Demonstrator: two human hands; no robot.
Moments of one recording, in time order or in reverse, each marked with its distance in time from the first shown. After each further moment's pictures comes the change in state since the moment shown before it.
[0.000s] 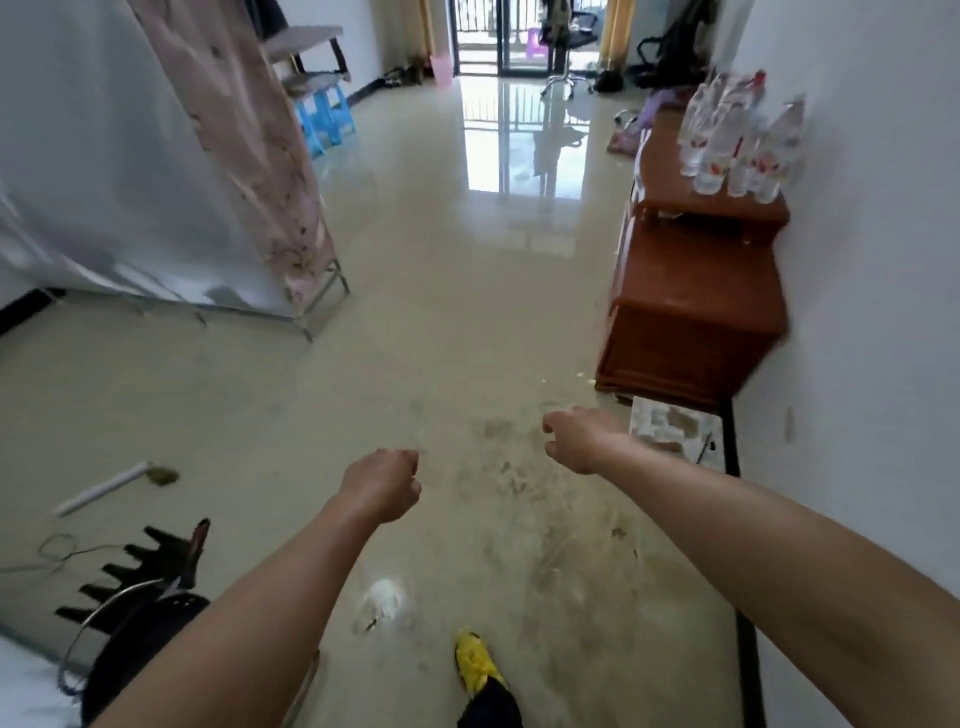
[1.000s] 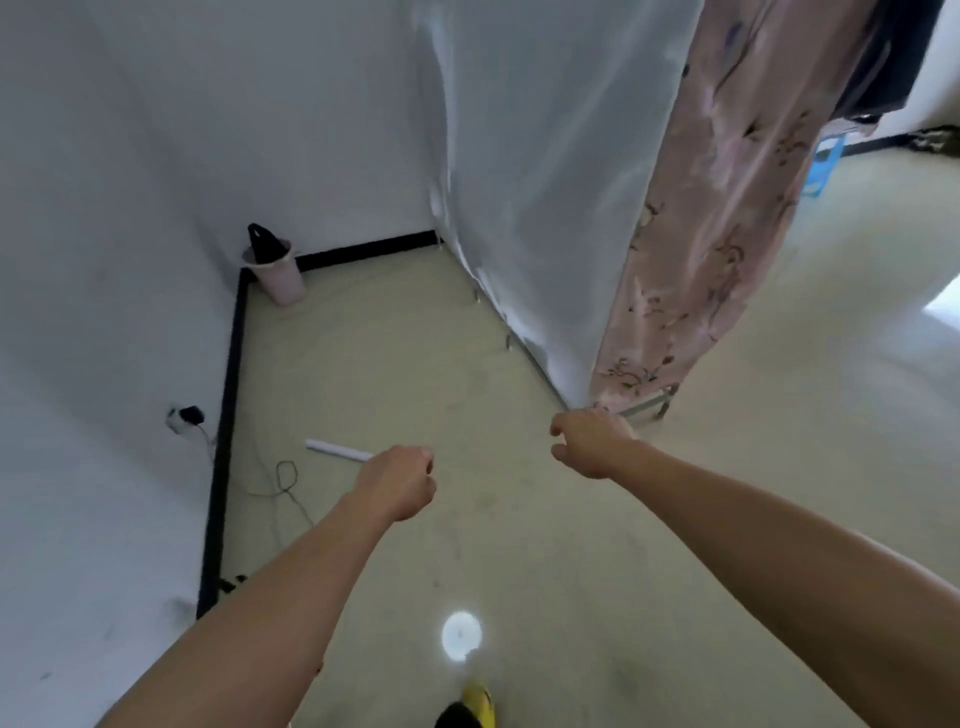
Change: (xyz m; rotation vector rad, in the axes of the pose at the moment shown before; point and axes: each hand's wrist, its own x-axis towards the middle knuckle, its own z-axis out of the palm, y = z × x) left_hand 0.455 -0.524 -0.241 -0.350 0.067 -0.769; right_hand 0.726 -0.534 -0.295 -0.316 -0.039 -0.870
